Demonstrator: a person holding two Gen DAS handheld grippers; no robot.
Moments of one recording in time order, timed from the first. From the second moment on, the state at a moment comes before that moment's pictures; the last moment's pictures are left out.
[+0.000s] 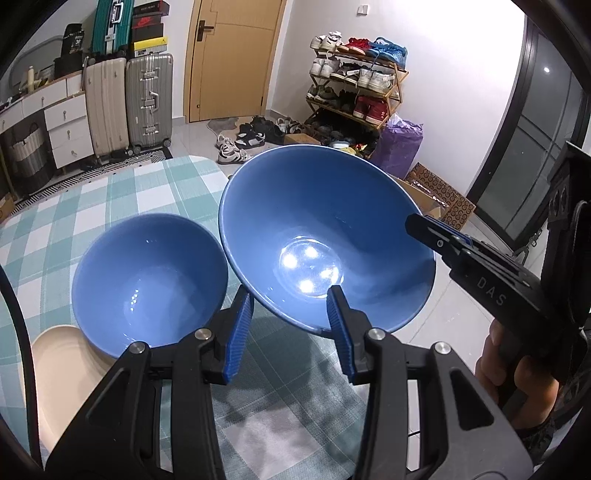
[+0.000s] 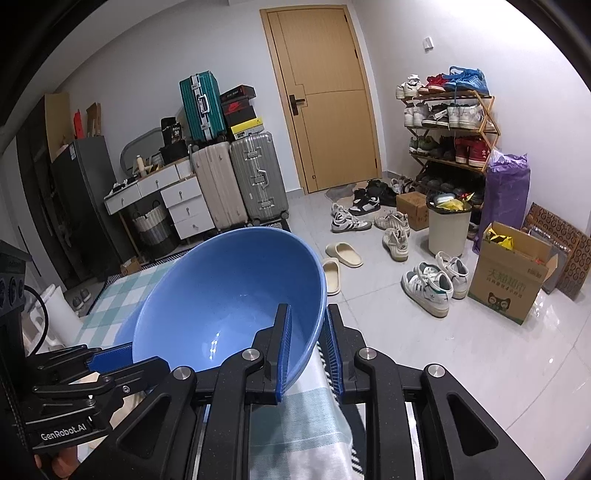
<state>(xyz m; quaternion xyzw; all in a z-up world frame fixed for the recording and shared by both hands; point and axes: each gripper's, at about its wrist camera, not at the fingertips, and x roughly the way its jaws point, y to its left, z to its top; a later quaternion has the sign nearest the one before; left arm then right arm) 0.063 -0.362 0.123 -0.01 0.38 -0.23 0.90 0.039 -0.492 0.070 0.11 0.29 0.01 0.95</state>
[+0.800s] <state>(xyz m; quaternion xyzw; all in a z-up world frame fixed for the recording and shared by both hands) 0.031 -0.327 0.168 -0.03 0.35 -0.20 0.92 0.034 -0.463 0.091 0.10 0.25 0.03 0.96</state>
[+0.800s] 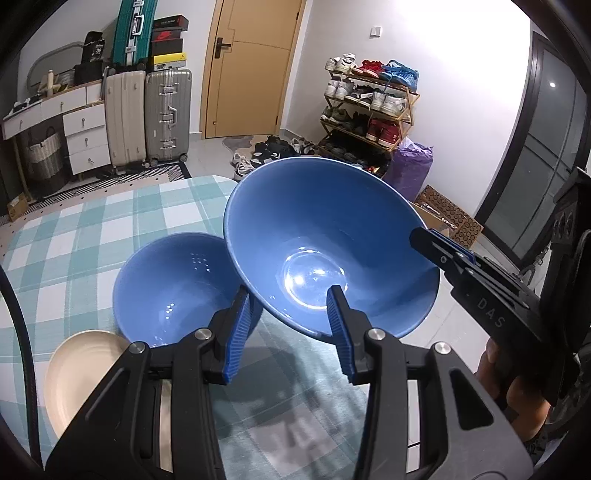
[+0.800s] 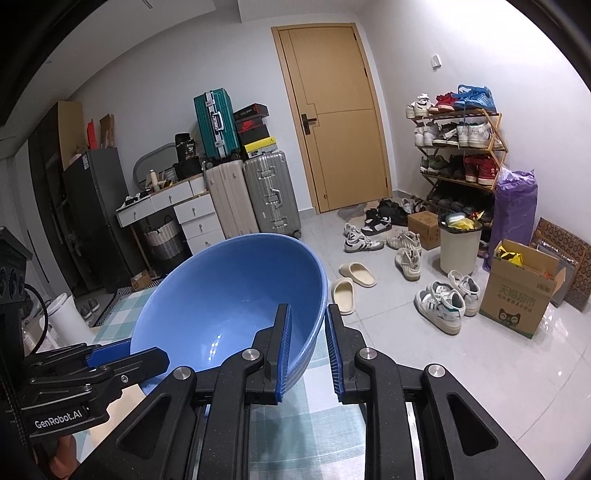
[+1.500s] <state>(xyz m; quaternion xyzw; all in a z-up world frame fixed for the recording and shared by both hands) 0.034 -0.281 0.173 -0.05 0.35 -0.16 0.92 0.041 -0.419 0.089 0.09 0.24 0.07 0.96</state>
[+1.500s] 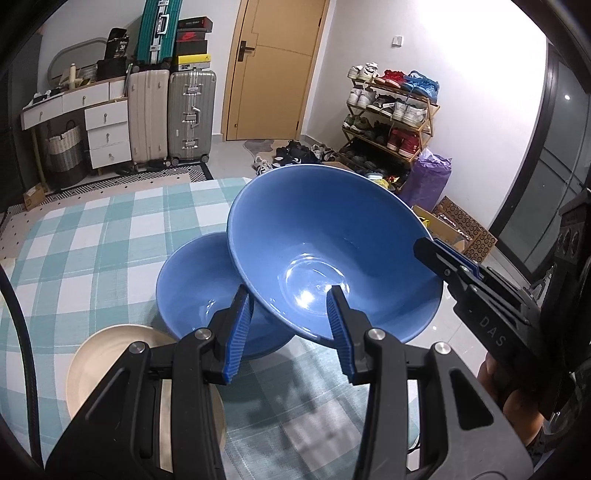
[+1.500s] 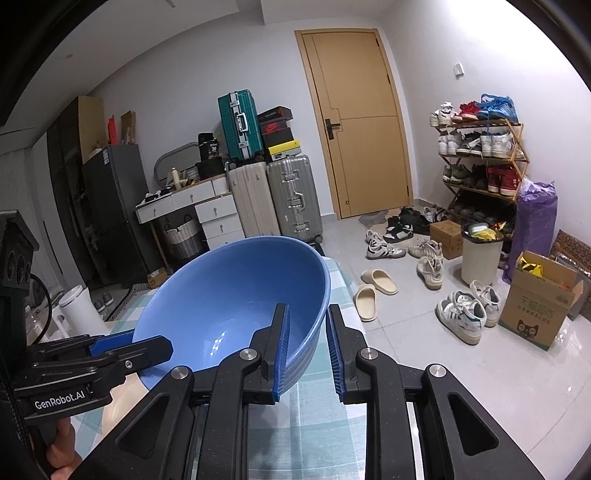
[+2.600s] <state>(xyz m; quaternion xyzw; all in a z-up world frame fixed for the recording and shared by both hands) 0.057 -0.218 0.148 -0.07 0.34 -0.11 0.93 0.077 -0.365 0.056 0.06 0.26 0.11 0.96</state>
